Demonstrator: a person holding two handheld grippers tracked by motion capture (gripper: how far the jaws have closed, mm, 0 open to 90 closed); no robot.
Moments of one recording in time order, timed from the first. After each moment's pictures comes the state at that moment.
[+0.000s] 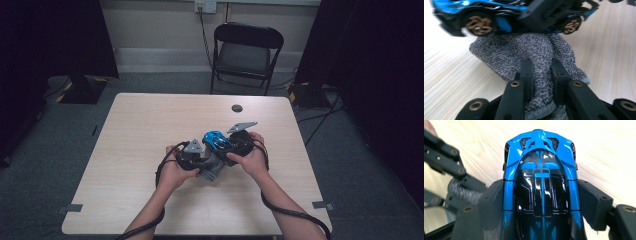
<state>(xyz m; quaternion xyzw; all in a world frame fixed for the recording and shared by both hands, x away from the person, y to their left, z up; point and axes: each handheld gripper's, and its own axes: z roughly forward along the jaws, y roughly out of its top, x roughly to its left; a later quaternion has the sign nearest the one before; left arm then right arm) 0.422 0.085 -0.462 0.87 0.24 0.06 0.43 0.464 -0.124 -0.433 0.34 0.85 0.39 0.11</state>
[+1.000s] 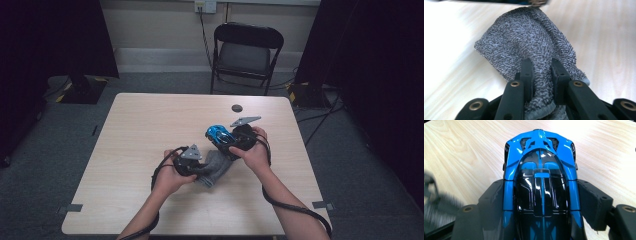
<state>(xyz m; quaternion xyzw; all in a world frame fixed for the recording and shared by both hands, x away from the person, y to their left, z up) 0.411 0.103 -0.460 0.87 0.23 0.06 0.43 0.473 -0.133 -0.421 0.35 0.84 0.39 0.12</state>
